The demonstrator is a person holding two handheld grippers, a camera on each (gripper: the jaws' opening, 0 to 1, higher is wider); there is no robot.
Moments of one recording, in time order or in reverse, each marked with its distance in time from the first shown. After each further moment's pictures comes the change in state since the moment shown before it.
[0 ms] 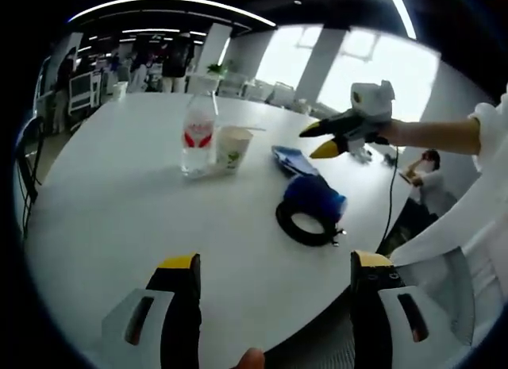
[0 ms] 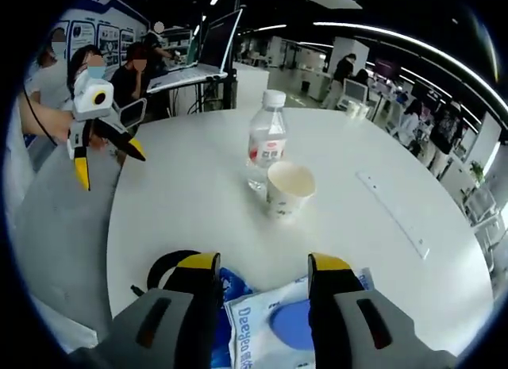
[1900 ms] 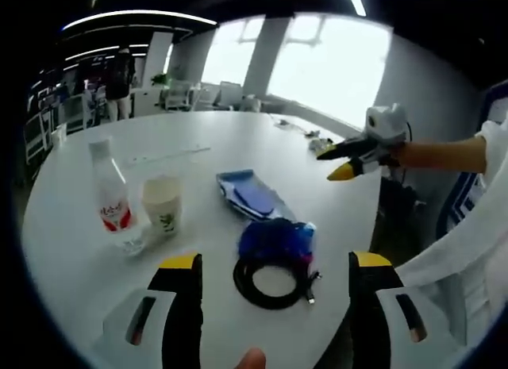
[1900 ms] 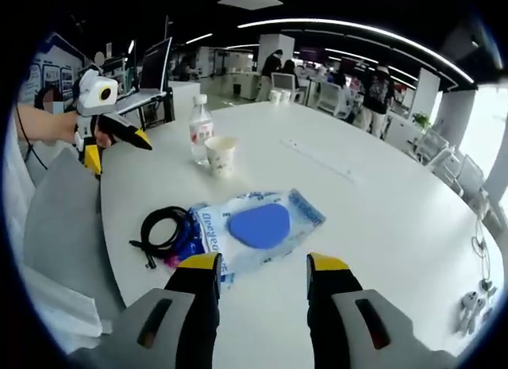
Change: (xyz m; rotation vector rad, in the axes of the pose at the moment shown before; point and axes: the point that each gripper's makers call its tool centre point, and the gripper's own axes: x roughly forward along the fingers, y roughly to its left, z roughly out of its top) left arm 0.077 -0.065 0.072 0.199 0.041 -0.209; right arm -0.127 -0.030 -0.098 0.267 -0.028 -0.268
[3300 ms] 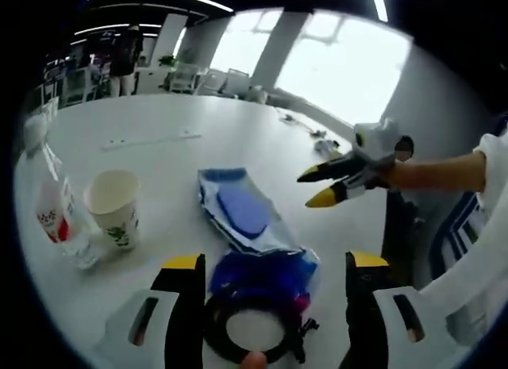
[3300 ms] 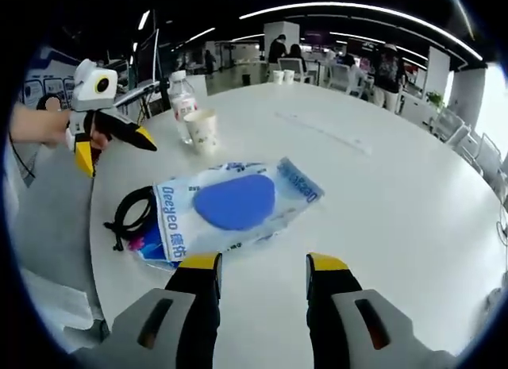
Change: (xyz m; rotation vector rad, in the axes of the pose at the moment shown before) left arm 0.099 -0.008 0.015 -0.128 0.029 -0.012; right arm 0.061 -0.045 -0.046 0.056 0.060 0.118
